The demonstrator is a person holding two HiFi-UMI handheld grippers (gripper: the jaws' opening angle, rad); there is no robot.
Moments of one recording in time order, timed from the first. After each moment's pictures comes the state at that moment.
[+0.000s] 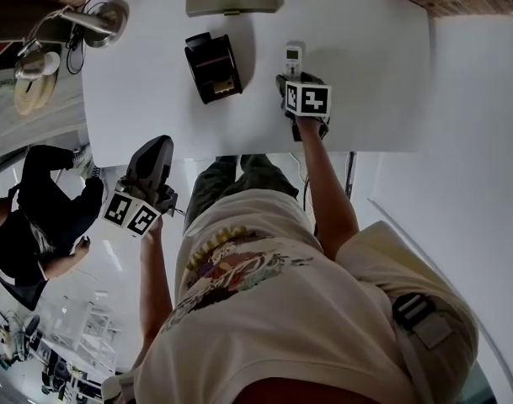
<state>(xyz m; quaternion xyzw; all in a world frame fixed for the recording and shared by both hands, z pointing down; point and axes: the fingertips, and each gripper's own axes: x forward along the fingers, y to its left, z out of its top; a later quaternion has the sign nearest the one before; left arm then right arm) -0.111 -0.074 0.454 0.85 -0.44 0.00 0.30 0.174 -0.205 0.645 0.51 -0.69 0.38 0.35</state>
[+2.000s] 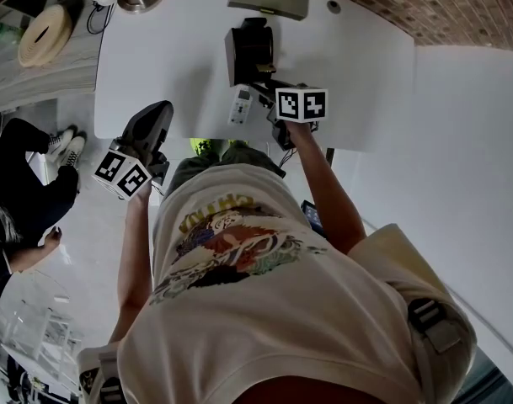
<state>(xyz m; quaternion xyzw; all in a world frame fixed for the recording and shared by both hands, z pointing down) -0.204 -0.059 0.463 0.85 -0.43 -0.09 0.29 0.007 -0.135 0.579 0.36 -0.78 0.42 0.30</state>
